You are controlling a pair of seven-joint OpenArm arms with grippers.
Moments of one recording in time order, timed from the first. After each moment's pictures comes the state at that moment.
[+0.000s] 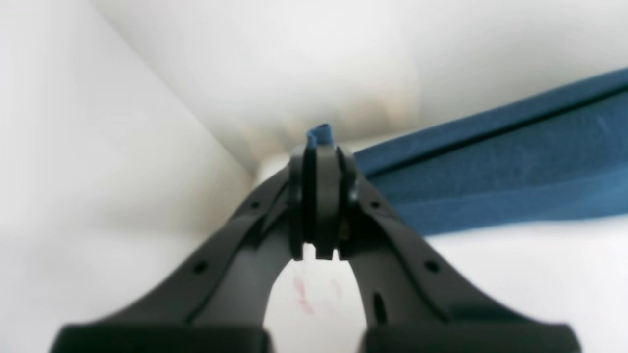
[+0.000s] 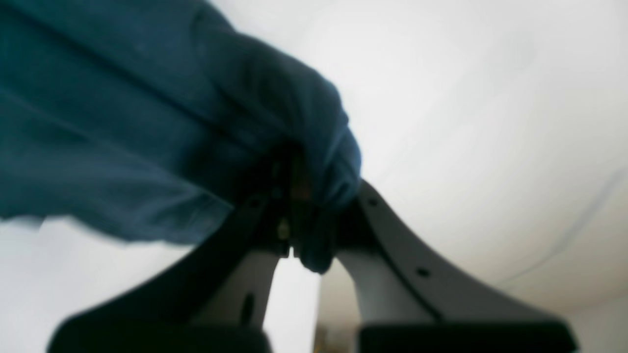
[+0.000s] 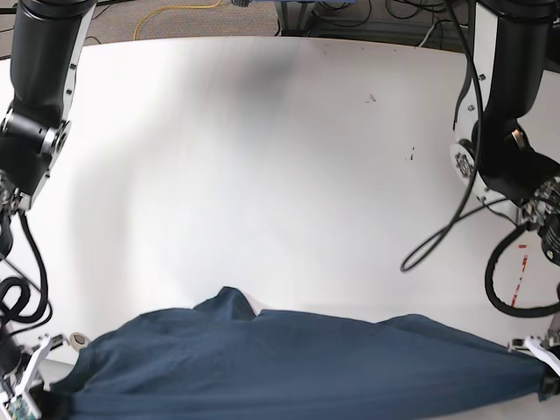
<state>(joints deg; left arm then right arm) -47.5 -13.7 -23.4 107.3 -12.3 -36.5 84.0 43.0 33.0 9.8 102.4 15.4 41.0 -61.8</state>
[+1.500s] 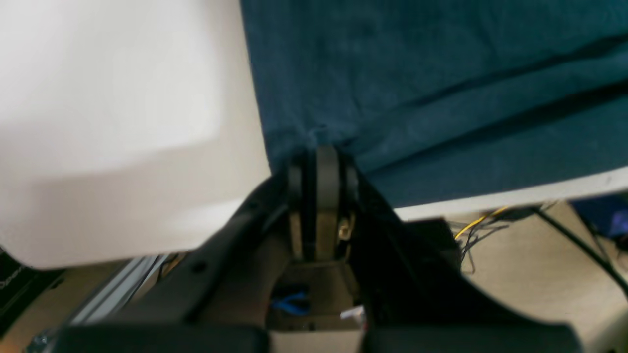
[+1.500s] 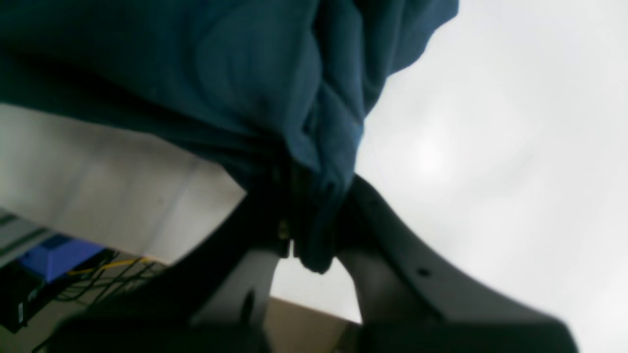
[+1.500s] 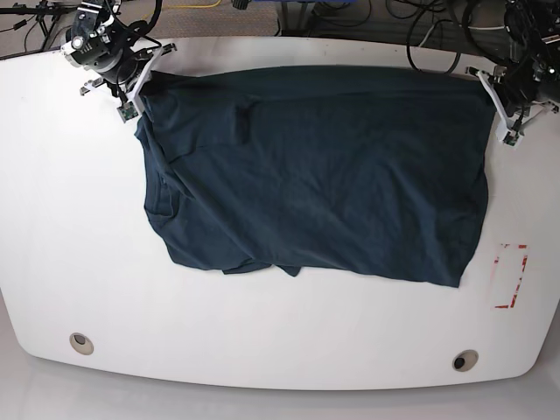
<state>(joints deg) 21.0 -20.0 -32.6 110.3 -26.4 -36.6 80.9 -30.0 8.0 26.5 110.5 13.2 40.6 -55.2</state>
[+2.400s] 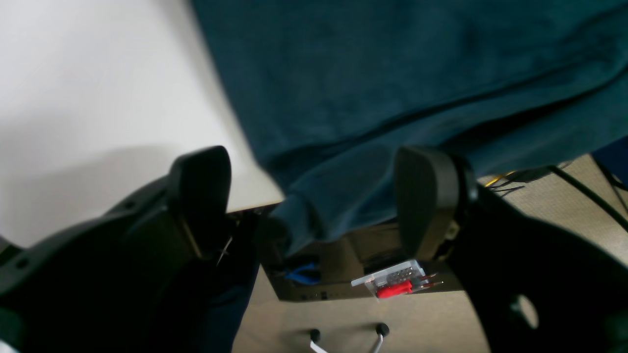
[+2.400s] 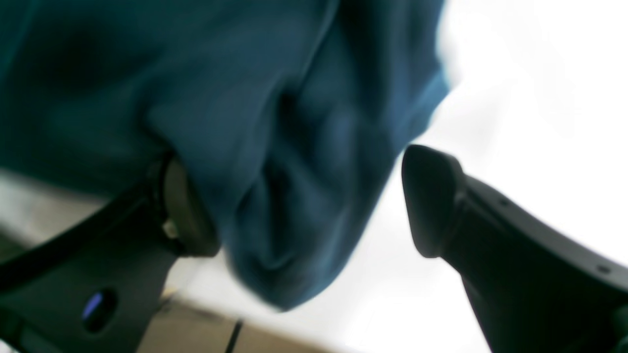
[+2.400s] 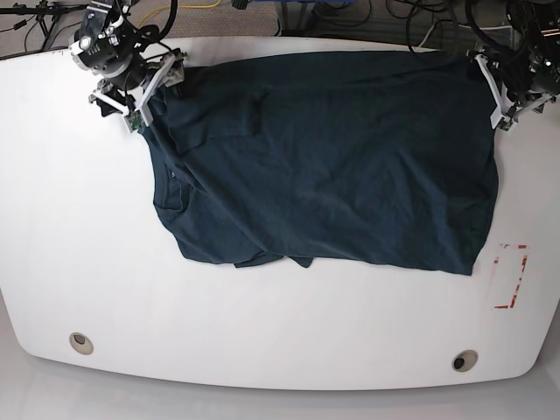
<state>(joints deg) 24.4 -22.5 -29.6 110.3 -26.2 -36.4 81.4 -25.8 4.1 26.4 113.8 13.9 40.6 -55.4</state>
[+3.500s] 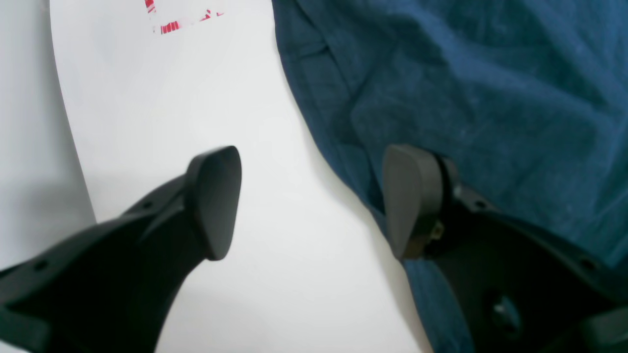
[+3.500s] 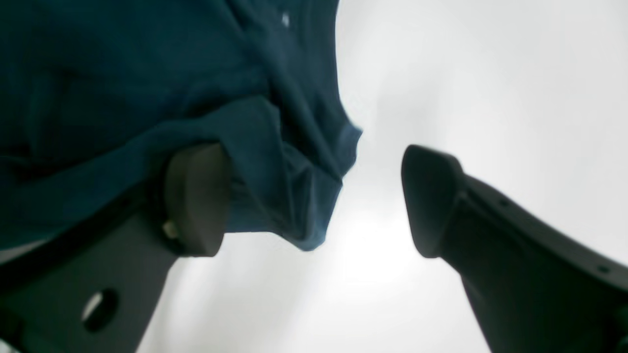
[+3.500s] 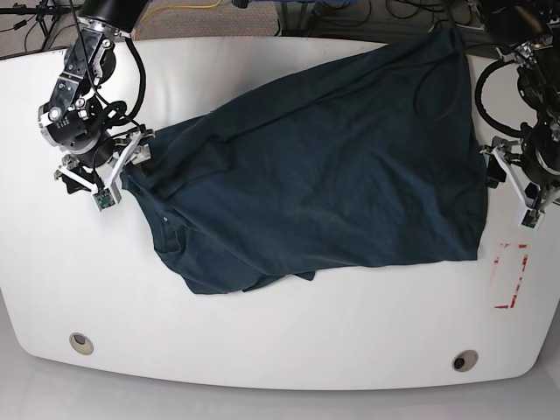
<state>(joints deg) -0.3 -22.3 -29.8 110.3 -25.8 -36.4 81.7 -6.1 11.7 26.6 107.9 12.9 40.6 -62.9</state>
